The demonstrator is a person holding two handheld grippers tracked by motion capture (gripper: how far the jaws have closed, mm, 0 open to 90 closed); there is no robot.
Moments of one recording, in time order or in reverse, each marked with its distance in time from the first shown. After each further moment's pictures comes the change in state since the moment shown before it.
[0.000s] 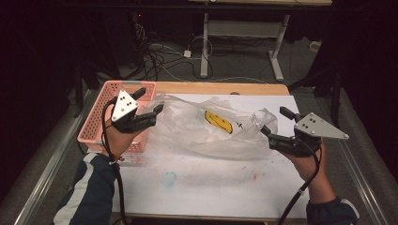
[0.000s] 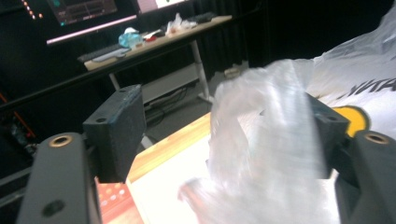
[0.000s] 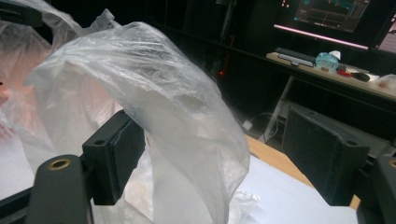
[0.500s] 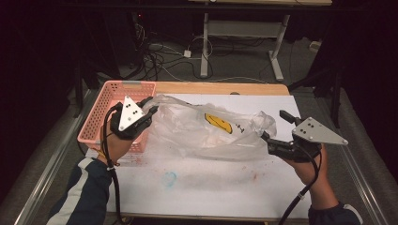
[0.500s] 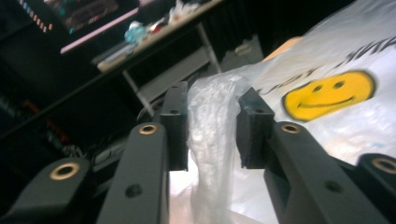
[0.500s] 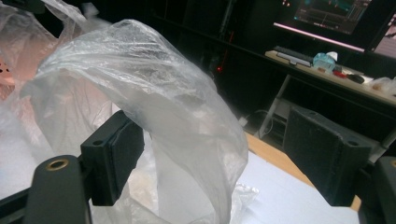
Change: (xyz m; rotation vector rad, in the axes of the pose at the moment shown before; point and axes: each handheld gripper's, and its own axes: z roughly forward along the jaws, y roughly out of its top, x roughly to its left) left arm -0.013 0.002 -0.010 0.117 0.071 0.151; right arm 0.012 0.003 -0.009 0.029 -0.011 -0.038
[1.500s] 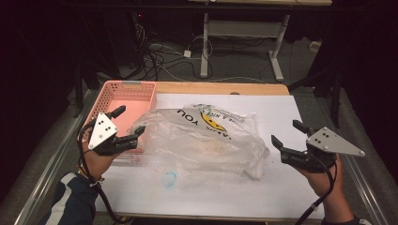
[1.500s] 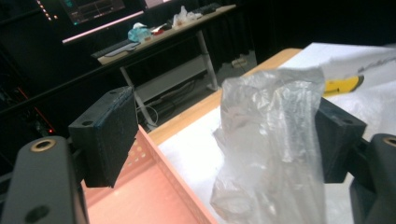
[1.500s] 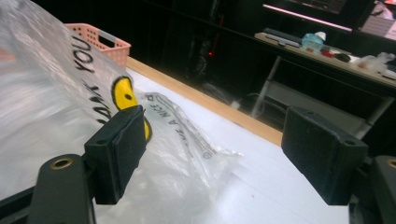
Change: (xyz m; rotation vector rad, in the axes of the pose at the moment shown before) left arm 0.006 -0.044 -0.045 -0.070 -0.037 -0.089; right arm -0.009 -0.017 -0.029 0.057 -0.046 0.022
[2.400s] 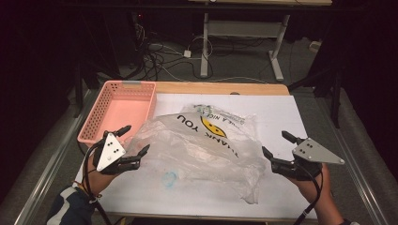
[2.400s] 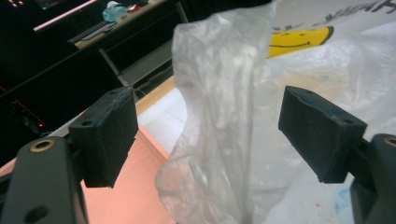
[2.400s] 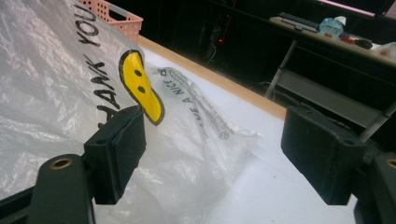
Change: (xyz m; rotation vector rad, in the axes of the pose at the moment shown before) left arm -0.029 -0.031 -0.011 0.090 -0.058 0.097; right arm 0.018 -0.032 0.014 0.046 0.042 -0.021
